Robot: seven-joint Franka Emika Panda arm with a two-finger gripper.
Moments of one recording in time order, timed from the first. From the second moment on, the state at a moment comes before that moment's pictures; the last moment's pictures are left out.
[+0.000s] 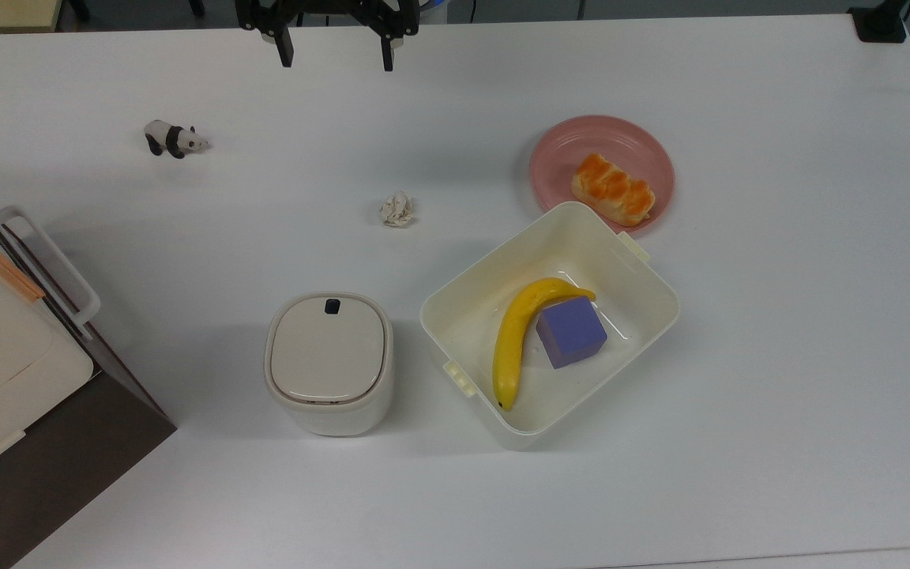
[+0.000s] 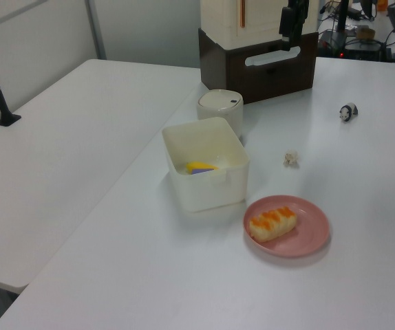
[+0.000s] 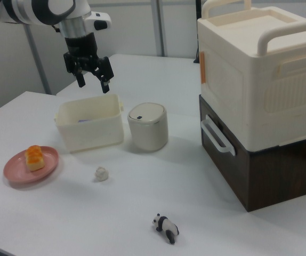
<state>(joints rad) -0.24 0.11 0.24 -1.46 -0.01 1.63 0.04</state>
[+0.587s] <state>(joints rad) -0.24 0.09 0.22 -1.46 -0.01 1.63 0.04</state>
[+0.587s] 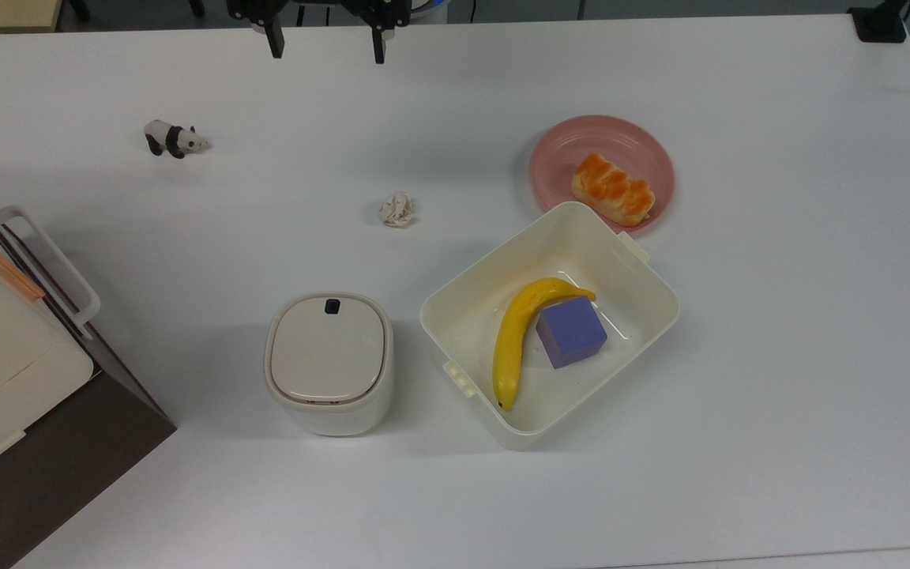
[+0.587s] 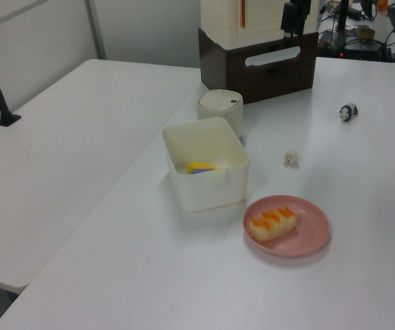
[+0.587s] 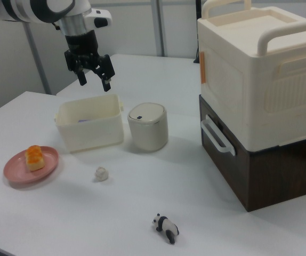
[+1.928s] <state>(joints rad) -0.24 0.09 0.21 -1.48 -0.01 1.63 -0.06</state>
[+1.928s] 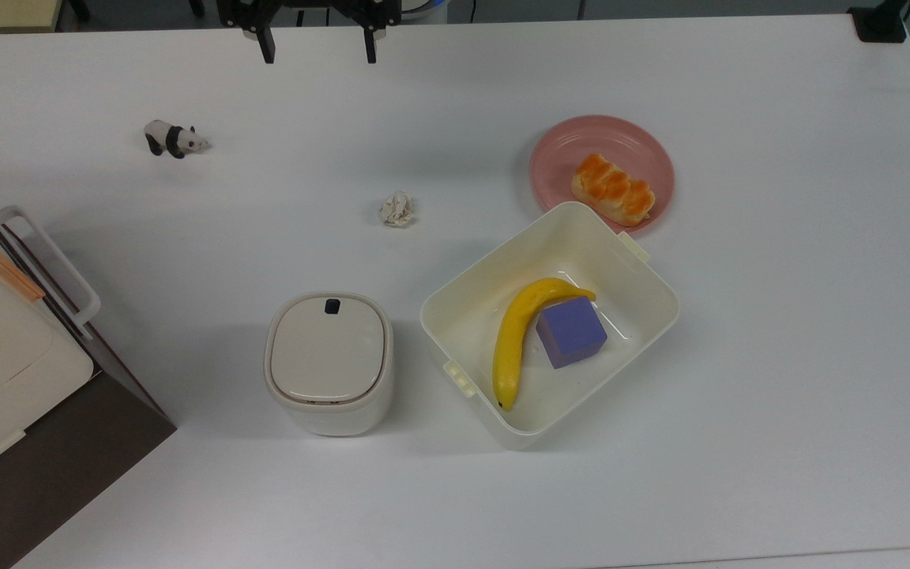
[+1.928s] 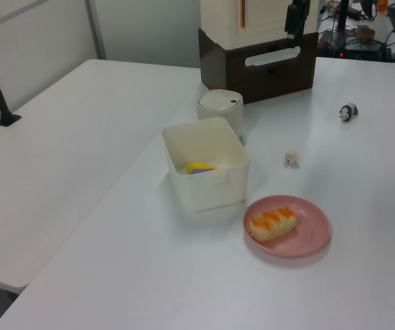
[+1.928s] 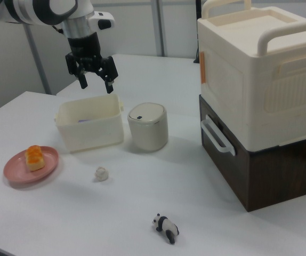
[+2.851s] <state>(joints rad) -0.17 0.08 0.21 -1.51 -0.03 1.63 -0.08</state>
